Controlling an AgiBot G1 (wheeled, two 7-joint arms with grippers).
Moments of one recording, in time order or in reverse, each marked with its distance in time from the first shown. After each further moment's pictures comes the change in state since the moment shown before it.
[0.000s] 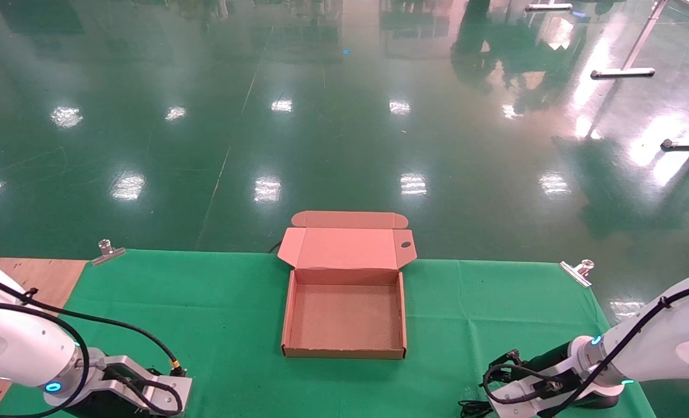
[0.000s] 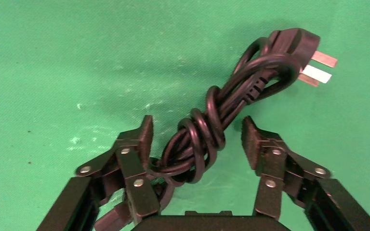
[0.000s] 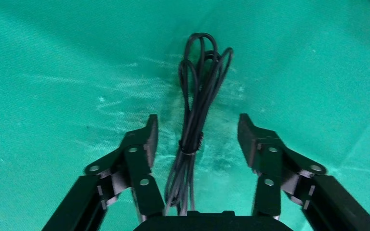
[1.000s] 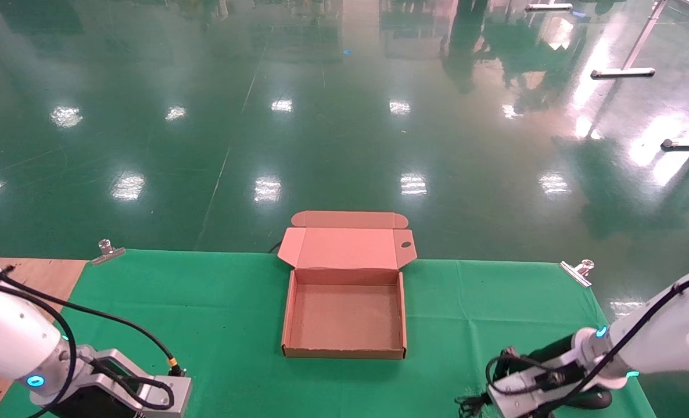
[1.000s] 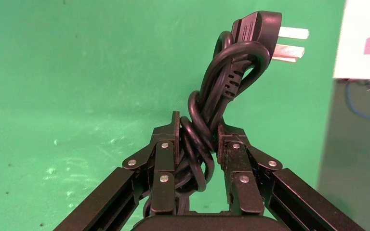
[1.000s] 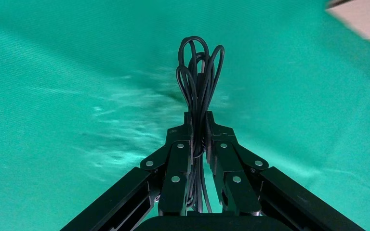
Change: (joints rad) left arm -0.082 -0.019 -0.025 0.011 -0.036 0.190 -0.002; right arm 0.074 0.005 0.029 -0.071 0.044 -0.063 -0.057
